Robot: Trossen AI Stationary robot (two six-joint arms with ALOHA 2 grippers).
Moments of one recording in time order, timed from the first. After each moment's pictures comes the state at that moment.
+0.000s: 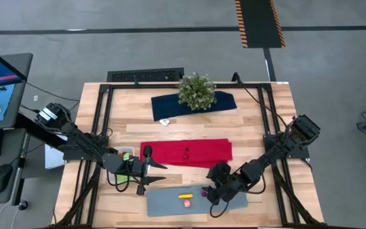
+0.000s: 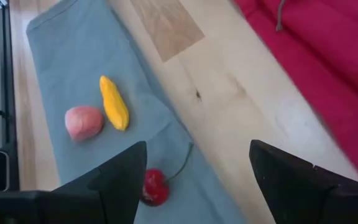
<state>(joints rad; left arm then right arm) -0.60 1.41 0.49 0.96 -0.49 0.02 0.66 1.76 0.89 -0.07 0.45 1.01</state>
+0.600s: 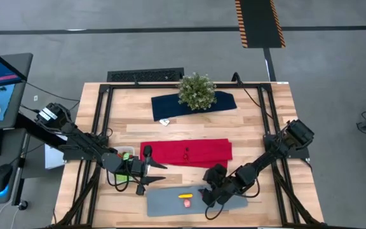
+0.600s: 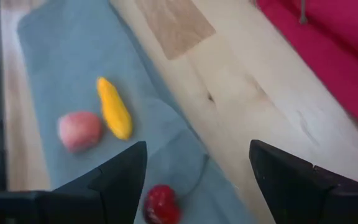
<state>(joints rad) -0.60 1.41 0.49 0.99 -0.48 0.01 0.66 1.85 0.95 -0.04 0.45 1.02</state>
